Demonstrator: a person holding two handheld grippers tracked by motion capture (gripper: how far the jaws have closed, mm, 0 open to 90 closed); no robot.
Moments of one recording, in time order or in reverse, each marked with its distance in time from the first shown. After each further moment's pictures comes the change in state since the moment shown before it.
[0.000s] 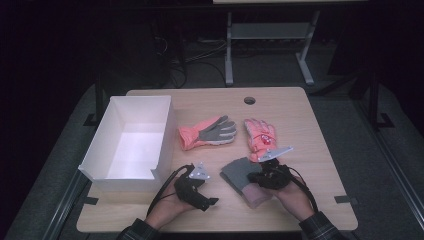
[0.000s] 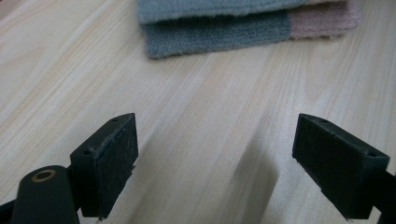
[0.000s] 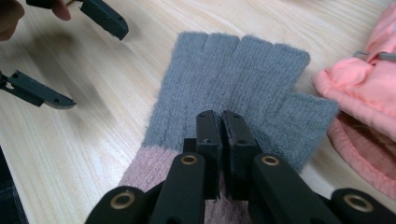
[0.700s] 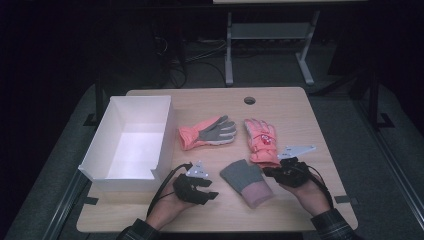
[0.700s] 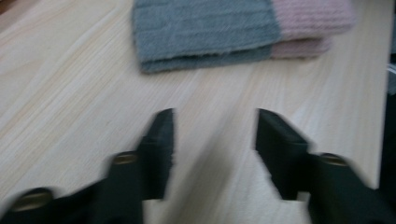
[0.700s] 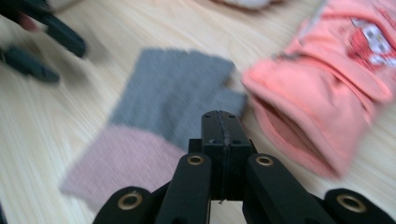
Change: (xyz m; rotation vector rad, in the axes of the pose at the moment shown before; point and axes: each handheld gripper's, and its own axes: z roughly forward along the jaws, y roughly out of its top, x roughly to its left) left arm -0.002 0.006 -0.011 -0.045 -0.054 -0.031; right arm -0.029 -0.018 -0.036 -0.084 -0.064 -0.034
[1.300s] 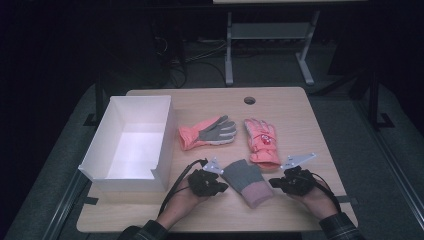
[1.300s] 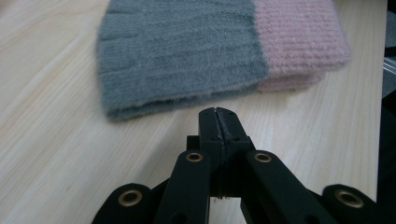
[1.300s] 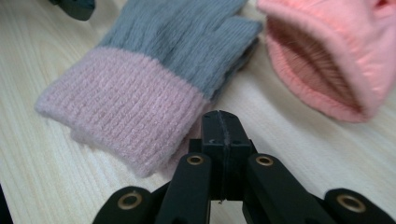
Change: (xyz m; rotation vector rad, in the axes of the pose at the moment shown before) left arm -0.003 0.030 0.033 0.056 -0.040 0.021; right arm -0.007 -0.028 0.008 0.110 0.052 -0.052
